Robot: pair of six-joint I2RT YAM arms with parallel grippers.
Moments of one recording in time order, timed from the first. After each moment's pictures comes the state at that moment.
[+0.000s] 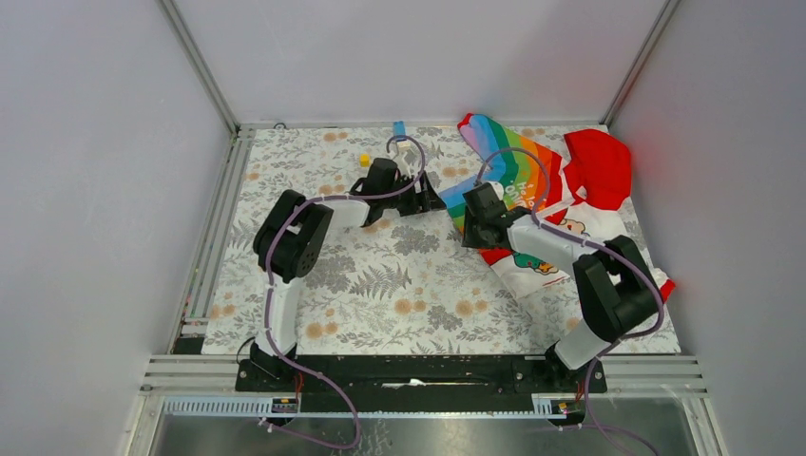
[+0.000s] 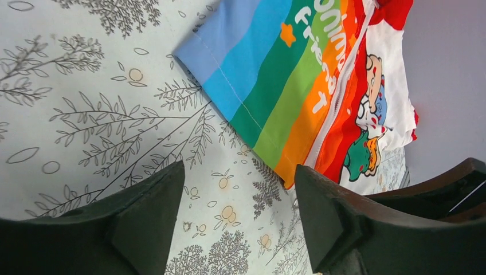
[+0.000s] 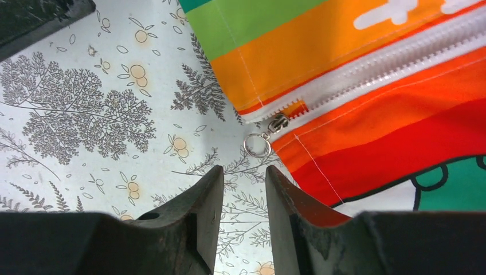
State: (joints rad) left arm -0.51 2.14 1.30 0.31 0.49 -0.69; right arm 0.52 1.60 0.94 -0.36 0.18 0.56
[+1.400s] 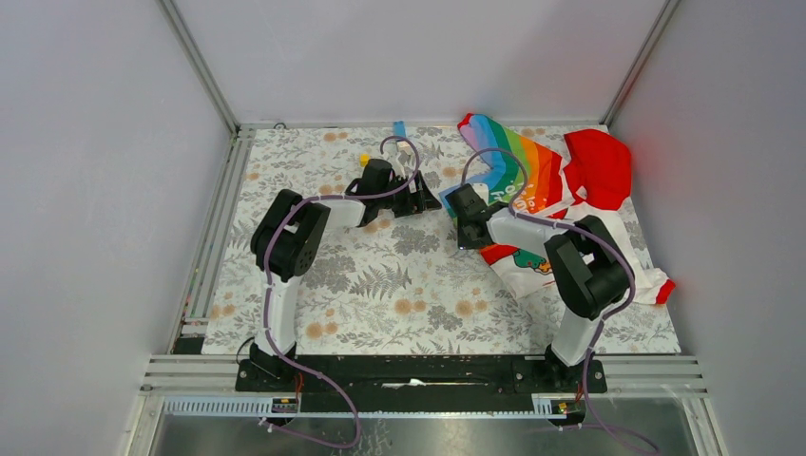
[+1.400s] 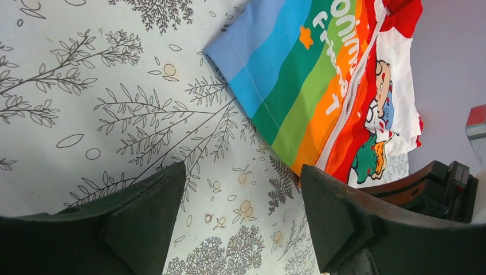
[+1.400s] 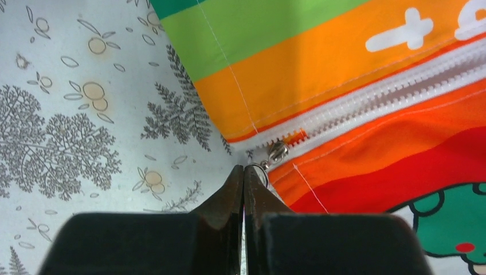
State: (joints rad) left arm -0.47 2.13 1.27 0.31 0.48 -0.69; right arm 0.58 1.79 1.05 -0.39 0.31 0.50
